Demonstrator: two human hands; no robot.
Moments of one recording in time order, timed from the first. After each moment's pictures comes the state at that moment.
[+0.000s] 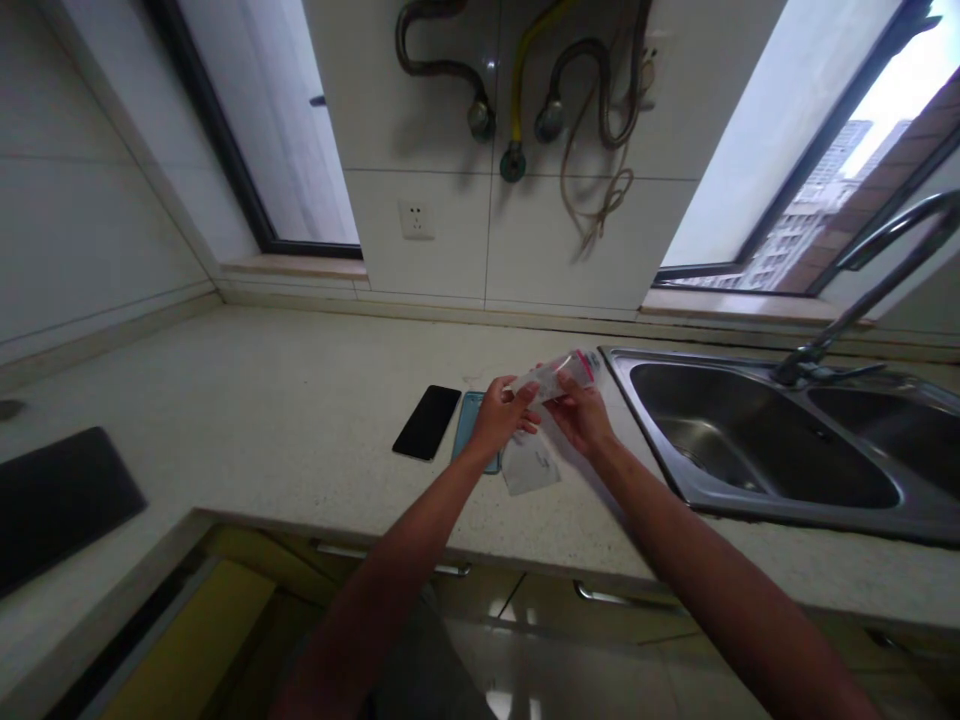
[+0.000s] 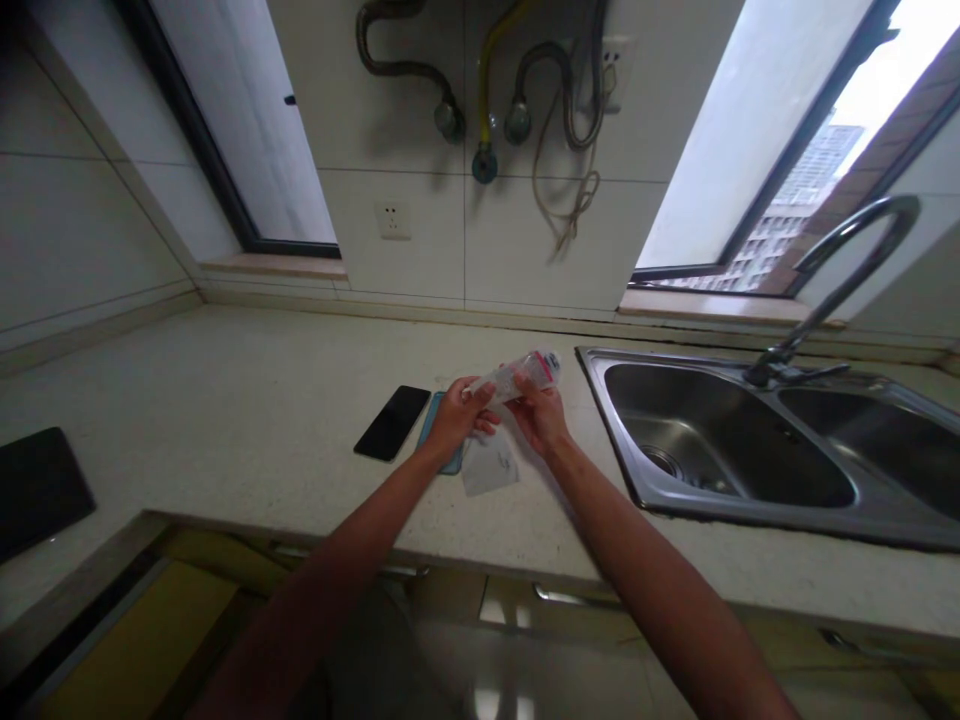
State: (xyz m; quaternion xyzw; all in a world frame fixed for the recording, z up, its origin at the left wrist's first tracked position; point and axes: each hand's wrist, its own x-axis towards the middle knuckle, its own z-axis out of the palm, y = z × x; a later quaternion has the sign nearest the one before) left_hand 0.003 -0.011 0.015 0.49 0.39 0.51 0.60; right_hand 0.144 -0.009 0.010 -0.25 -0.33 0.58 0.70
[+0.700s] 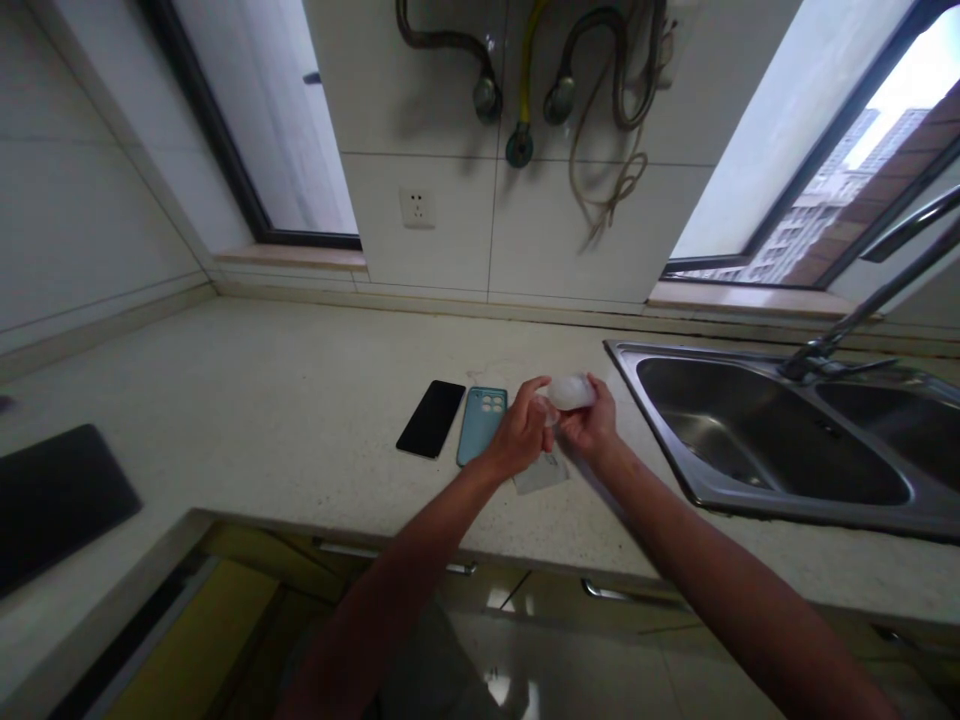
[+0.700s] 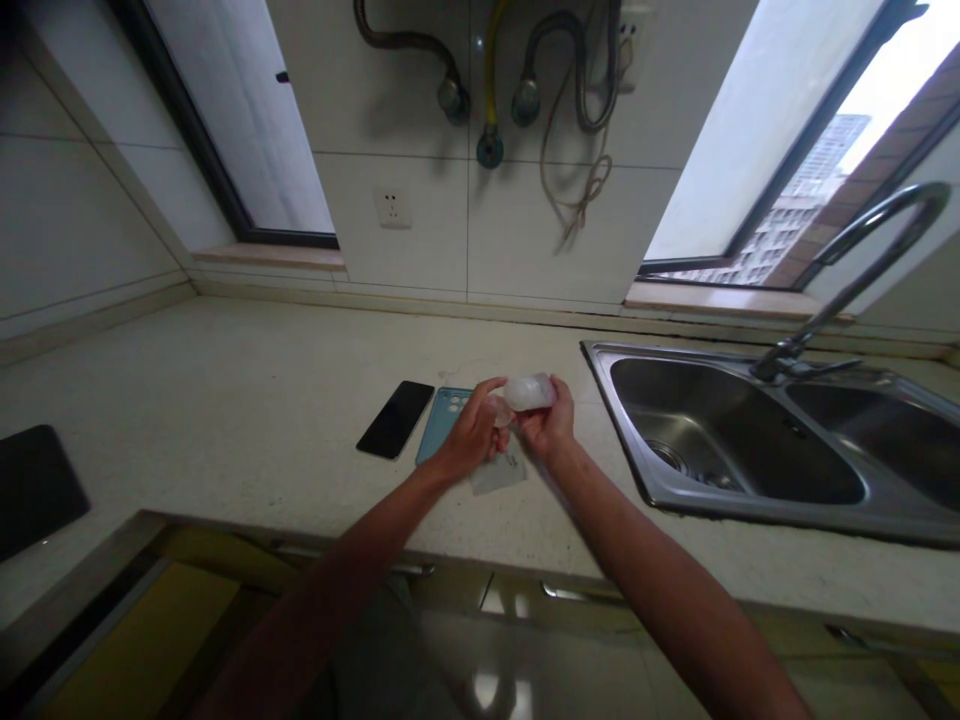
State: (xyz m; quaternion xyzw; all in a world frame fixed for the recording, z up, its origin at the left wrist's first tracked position) left_hand -0.002 -0.038 0.005 0.61 0.29 0.47 0.56; right_hand 0.150 0.002 -0.006 -0.31 -0.11 0.60 0.73
